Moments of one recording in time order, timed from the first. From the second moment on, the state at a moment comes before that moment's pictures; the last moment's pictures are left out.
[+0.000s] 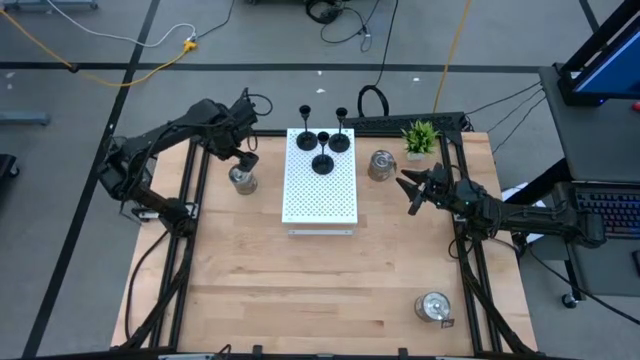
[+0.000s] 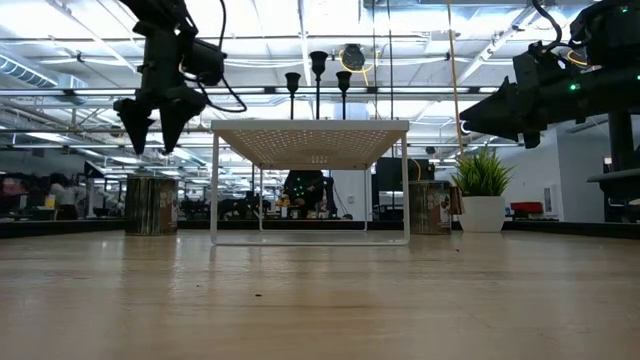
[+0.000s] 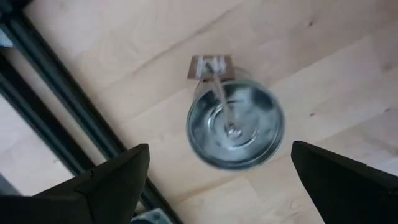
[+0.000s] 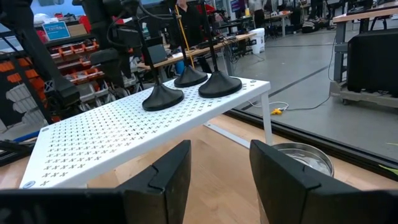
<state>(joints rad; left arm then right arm) 0.77 1.46 1.25 -1.34 -0.01 -0.29 -0.26 0.43 0.05 0.35 0.29 0.25</state>
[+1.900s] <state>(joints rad) 0.82 1.47 1.06 -1.10 0.09 -0.38 -0.26 0.43 0.05 0.35 0.29 0.25</state>
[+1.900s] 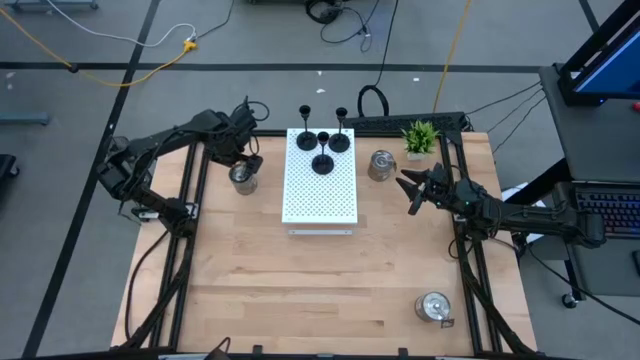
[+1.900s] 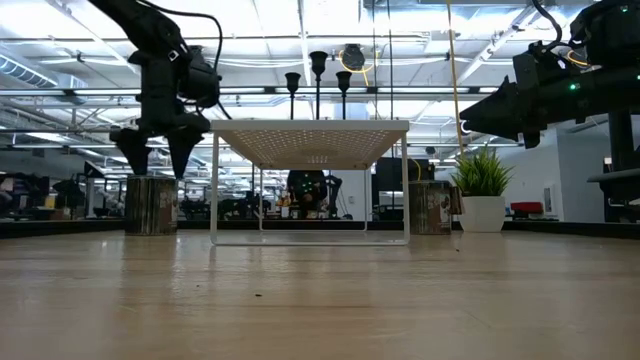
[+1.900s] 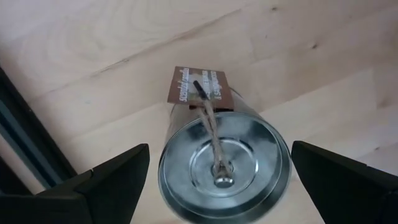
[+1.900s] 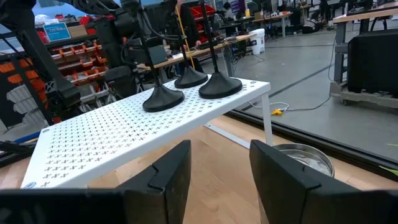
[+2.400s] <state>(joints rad) 0.82 1.47 0.98 -1.04 0.10 -0.42 -0.26 0.43 0.05 0.35 0.29 0.28</state>
